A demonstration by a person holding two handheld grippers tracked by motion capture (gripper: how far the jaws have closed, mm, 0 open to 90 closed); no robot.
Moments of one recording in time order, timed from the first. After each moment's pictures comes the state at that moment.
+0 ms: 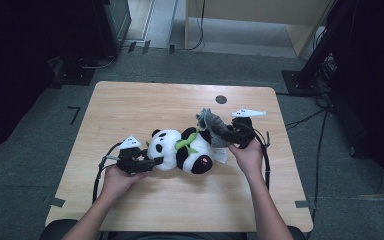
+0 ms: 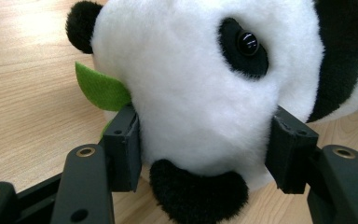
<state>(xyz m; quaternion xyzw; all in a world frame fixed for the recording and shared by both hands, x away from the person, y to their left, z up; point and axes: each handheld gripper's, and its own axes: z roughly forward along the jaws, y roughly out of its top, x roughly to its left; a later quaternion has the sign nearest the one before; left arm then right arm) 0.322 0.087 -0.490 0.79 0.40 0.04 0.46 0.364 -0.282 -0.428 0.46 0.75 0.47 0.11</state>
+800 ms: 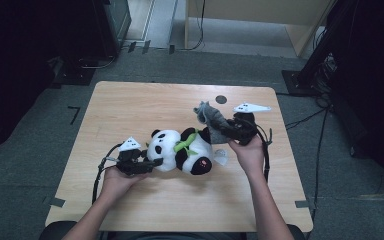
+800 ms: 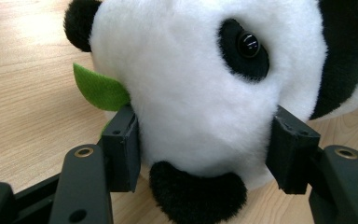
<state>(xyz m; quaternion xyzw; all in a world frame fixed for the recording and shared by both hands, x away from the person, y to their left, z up) 0.319 0.088 -0.493 0.79 0.39 0.05 0.46 0.352 -0.273 -0.390 0.43 0.75 0.49 0.12</state>
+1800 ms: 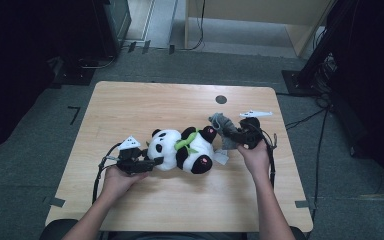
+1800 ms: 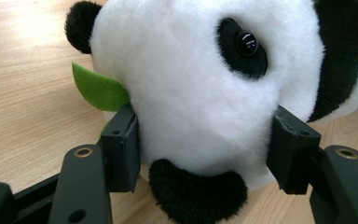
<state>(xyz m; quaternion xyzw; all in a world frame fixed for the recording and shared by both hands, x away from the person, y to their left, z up) 0.322 0.088 -0.493 0.79 0.39 0.04 0.47 0.367 -0.309 -0.436 0.51 0.75 0.41 0.12</state>
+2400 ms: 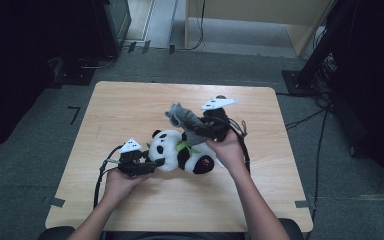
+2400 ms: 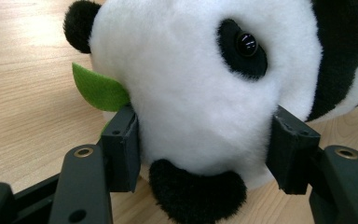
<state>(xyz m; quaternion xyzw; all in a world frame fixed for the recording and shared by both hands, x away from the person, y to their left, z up) 0.314 0.083 -0.494 0.78 0.40 0.05 0.48 0.359 -0.196 -0.371 0.35 0.81 0.46 0.11</state>
